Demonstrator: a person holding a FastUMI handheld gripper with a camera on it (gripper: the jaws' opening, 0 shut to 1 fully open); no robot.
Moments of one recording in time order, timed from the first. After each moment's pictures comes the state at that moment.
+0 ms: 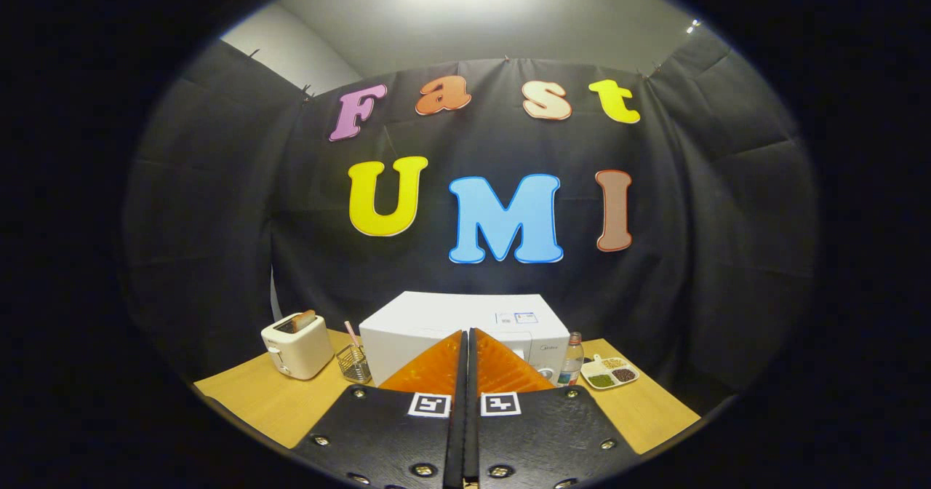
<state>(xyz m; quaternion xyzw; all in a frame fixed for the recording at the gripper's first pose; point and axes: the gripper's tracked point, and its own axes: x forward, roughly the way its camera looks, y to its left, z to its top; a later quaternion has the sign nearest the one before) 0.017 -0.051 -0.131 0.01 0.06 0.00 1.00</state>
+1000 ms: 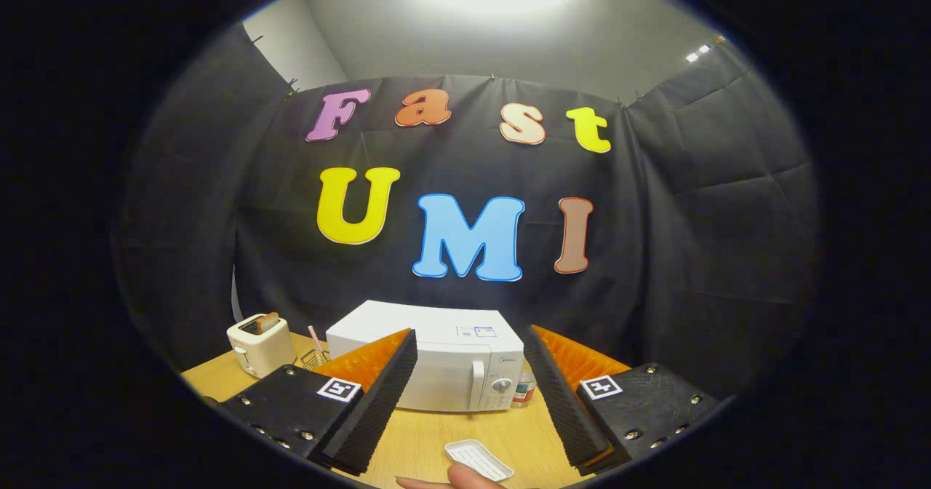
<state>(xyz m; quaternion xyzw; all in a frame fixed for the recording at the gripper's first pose) -0.001 -0.066 -0.115 -0.02 0.05 -0.08 1.00</state>
